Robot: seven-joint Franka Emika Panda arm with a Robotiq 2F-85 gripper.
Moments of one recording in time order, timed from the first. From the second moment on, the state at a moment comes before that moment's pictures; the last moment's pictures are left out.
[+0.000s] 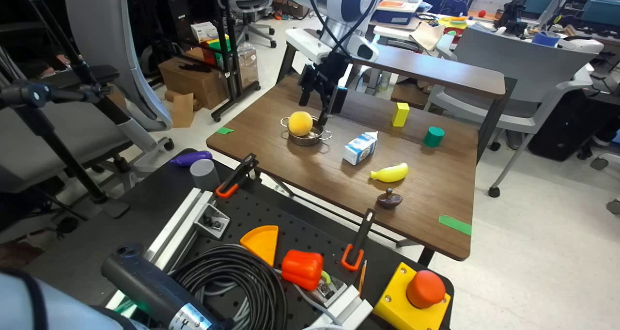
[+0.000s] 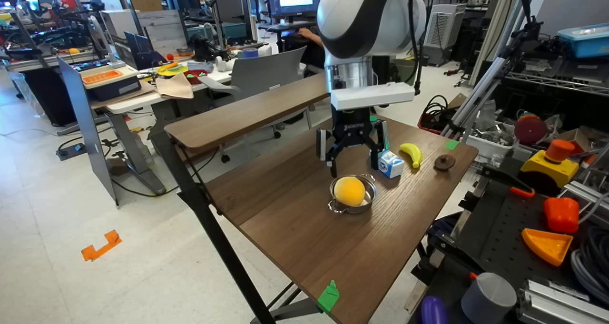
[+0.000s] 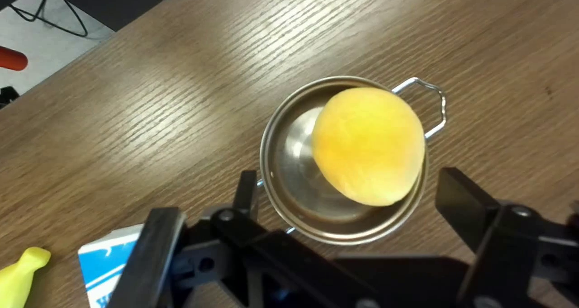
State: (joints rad) arm 0.13 0.65 0.01 -1.85 0.21 2.20 0.49
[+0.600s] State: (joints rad) arm 0.18 0.72 0.00 -1.80 0.17 2.20 0.53
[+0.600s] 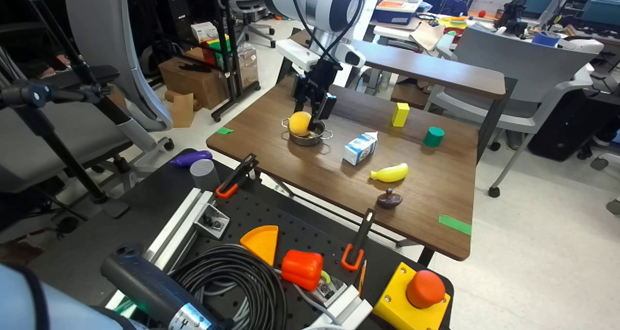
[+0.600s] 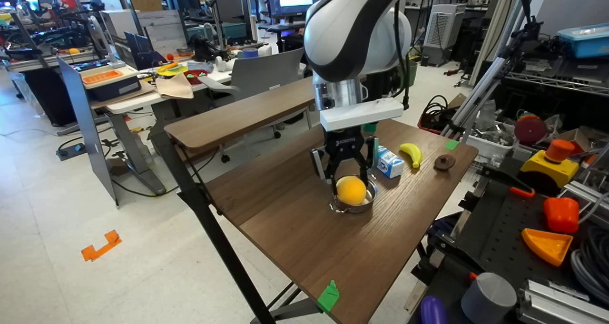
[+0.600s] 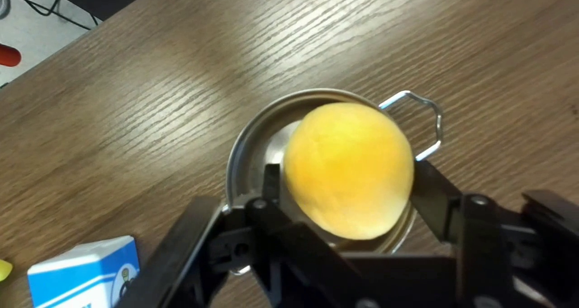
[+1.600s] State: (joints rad) arm 0.15 0.59 0.00 -1.86 0.22 2.19 0.47
